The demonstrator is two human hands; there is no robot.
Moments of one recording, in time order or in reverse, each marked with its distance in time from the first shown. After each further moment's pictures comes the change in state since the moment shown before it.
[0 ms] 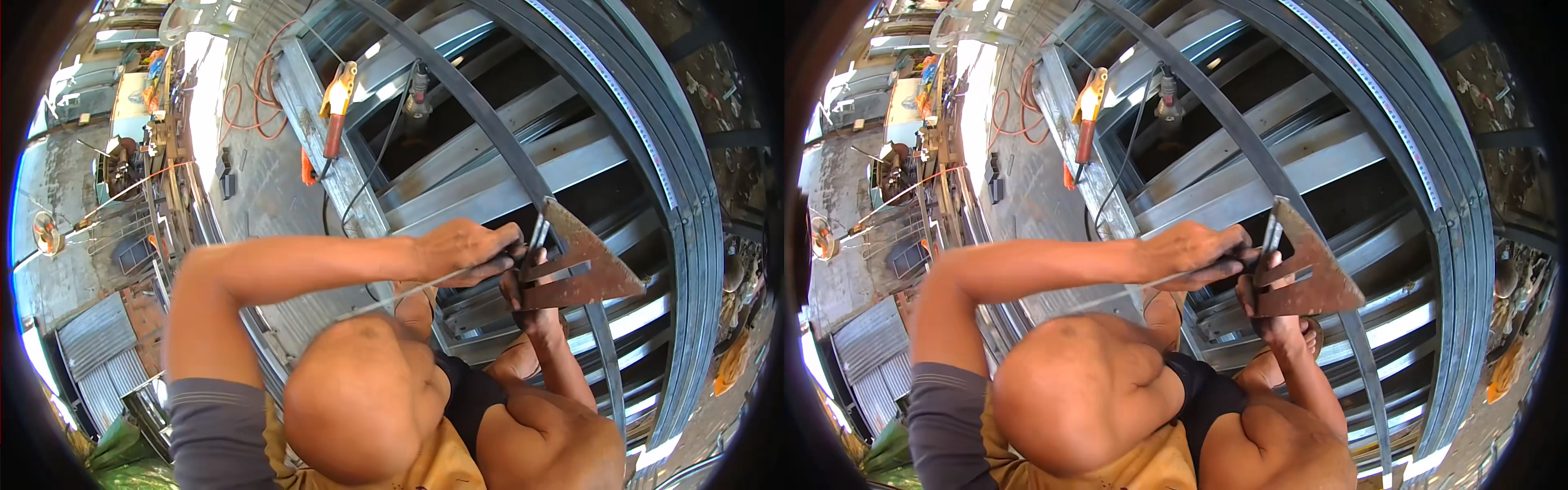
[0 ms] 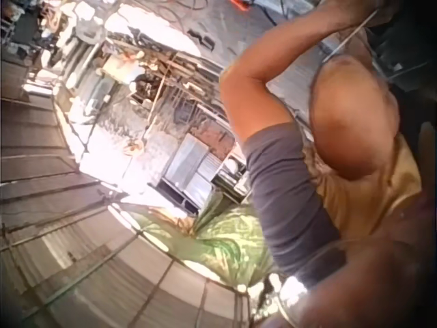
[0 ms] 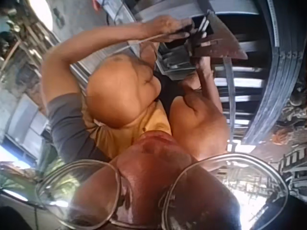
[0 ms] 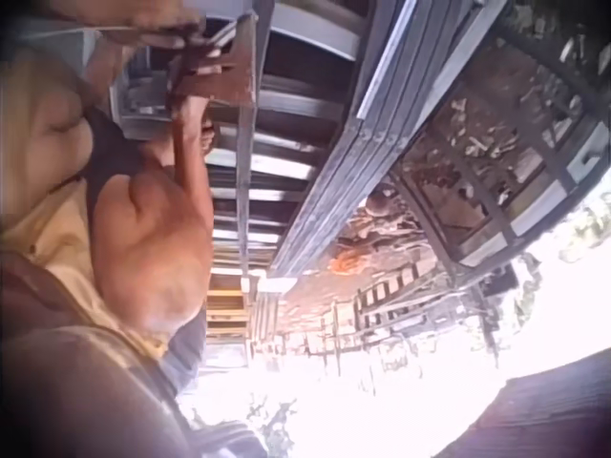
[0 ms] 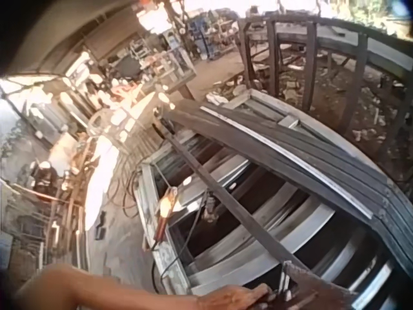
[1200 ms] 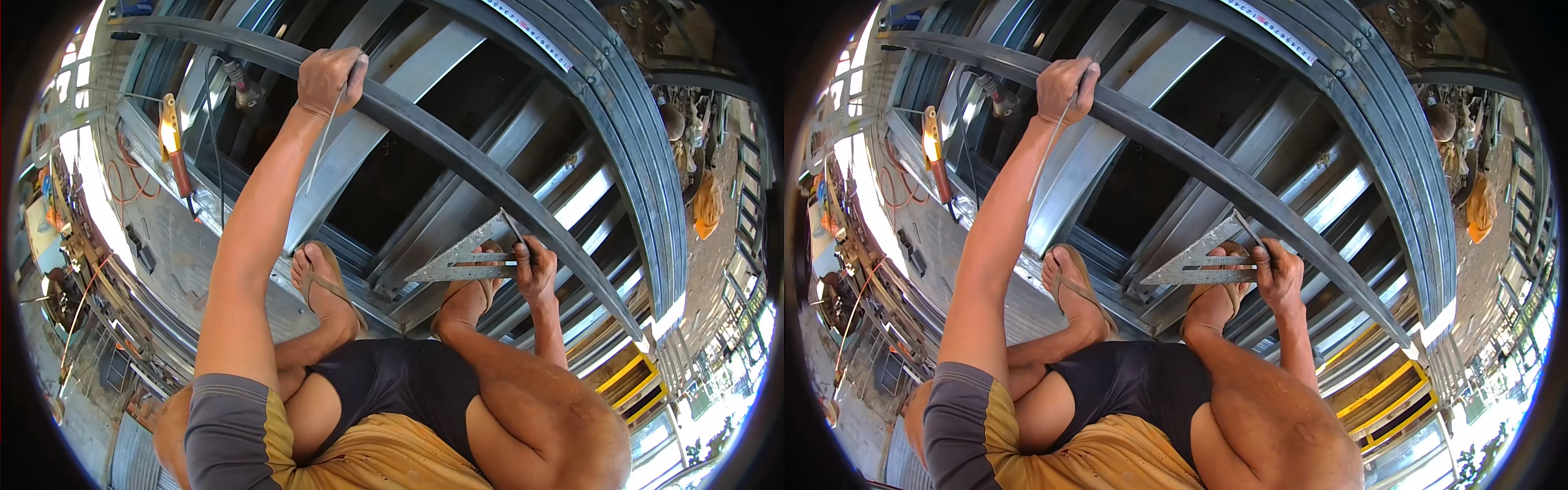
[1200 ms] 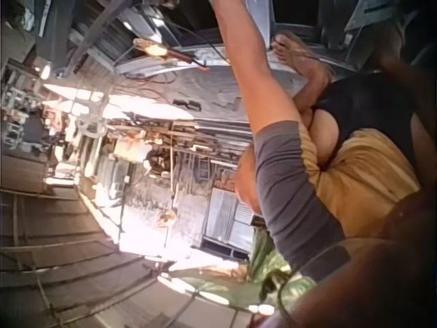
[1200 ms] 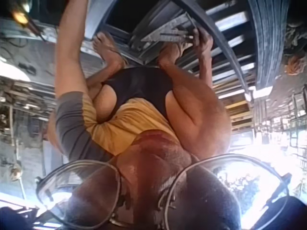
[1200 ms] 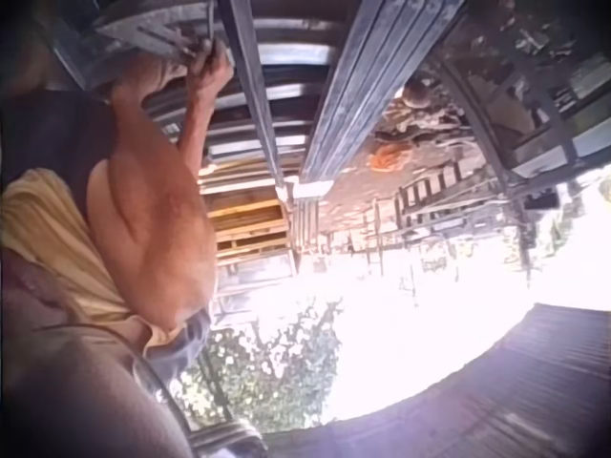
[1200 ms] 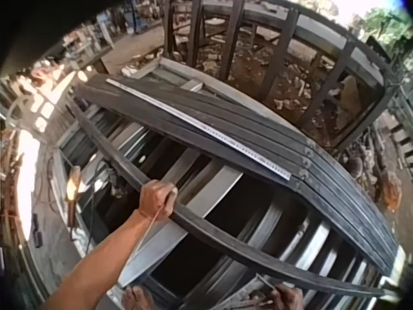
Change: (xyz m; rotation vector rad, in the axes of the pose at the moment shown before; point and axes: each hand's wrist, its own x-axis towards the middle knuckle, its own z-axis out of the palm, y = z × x) left_hand 0.157 -0.158 -0.005 0.643 0.563 0.243; right_hand -0.136 -0.045 -0.125 -1.450 0.621 -0.322
